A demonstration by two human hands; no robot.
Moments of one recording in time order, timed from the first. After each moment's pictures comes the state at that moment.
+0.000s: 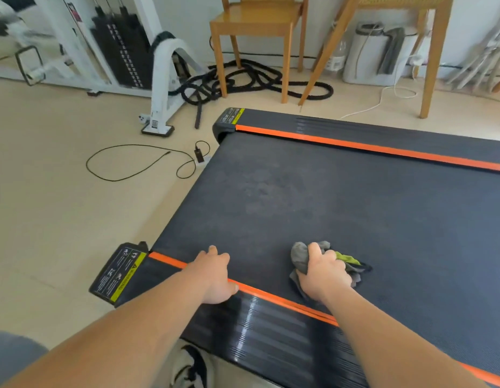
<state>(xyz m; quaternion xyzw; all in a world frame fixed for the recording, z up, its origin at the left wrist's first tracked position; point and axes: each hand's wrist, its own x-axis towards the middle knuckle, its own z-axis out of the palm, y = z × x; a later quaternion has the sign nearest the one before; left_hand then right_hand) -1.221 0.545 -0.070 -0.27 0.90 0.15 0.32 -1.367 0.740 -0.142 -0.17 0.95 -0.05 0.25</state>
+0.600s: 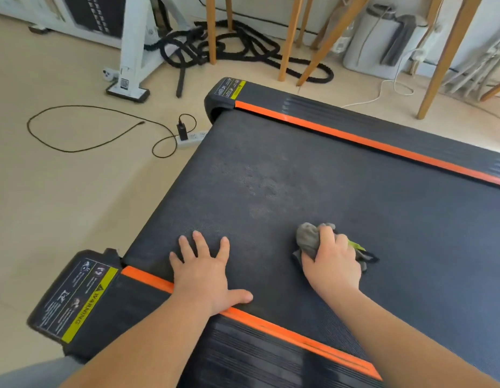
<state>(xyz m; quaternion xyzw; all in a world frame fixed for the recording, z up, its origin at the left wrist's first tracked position) -1.252 0.485 -0.160 -0.29 0.91 0.08 0.28 -1.403 0.678 -0.168 -0.14 0.98 -0.09 0.08</state>
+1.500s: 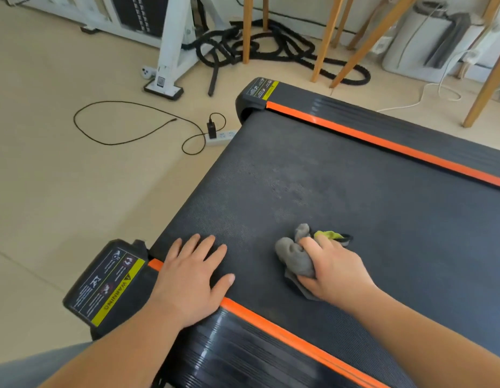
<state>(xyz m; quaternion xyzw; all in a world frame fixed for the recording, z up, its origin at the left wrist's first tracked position) -1.195 0.444 -0.166 -0.24 0.96 0.07 0.13 -1.412 0.659 -0.170 -0.48 0.87 -0.02 0.07</state>
